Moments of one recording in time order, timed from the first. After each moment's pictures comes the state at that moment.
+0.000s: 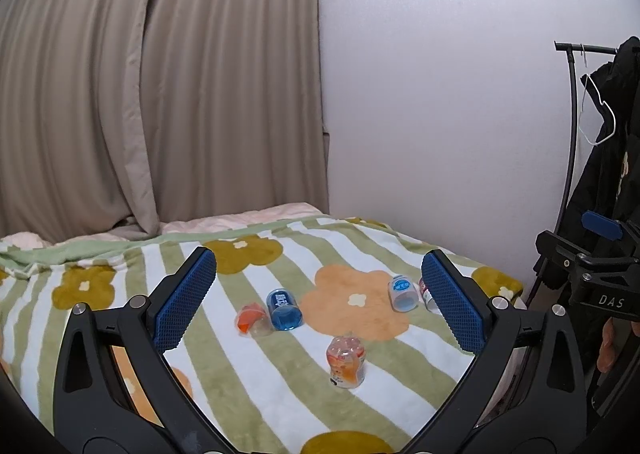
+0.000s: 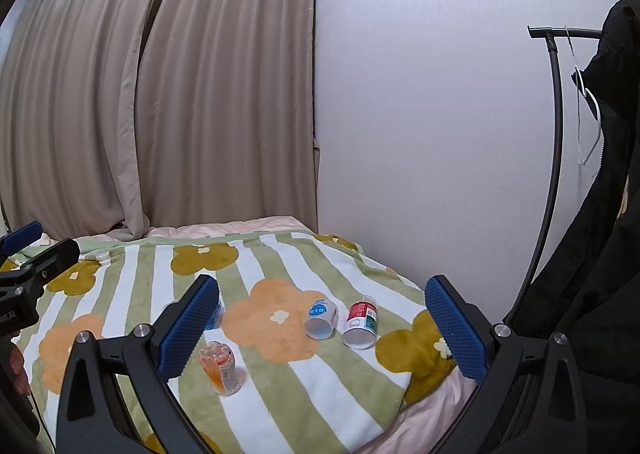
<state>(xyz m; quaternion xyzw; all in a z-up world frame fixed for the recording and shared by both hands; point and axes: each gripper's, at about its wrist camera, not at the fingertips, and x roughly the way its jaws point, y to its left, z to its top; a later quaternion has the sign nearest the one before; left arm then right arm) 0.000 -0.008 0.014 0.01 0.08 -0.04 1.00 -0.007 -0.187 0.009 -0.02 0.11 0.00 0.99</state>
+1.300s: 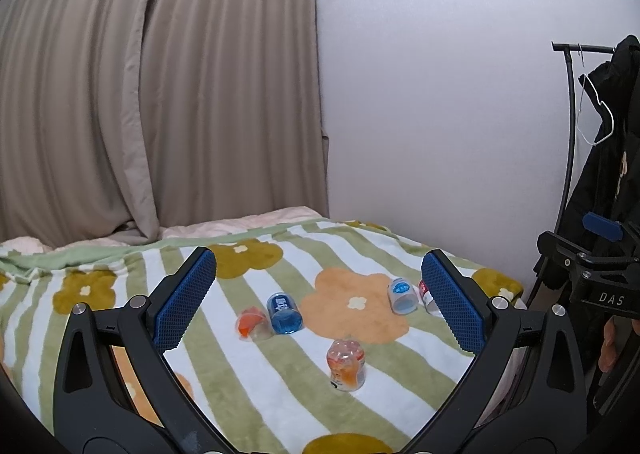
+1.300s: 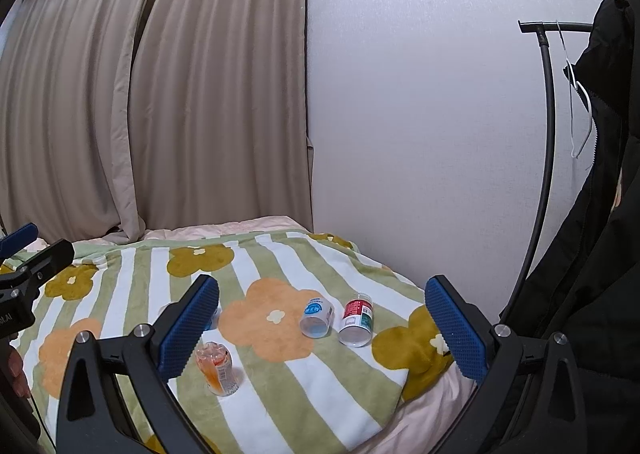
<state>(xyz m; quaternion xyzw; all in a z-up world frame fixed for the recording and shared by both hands) 0.005 -0.015 0.012 0.02 0.08 -0.04 1.00 -0.006 -0.193 0.008 -0.01 0.11 -0.01 0.99</state>
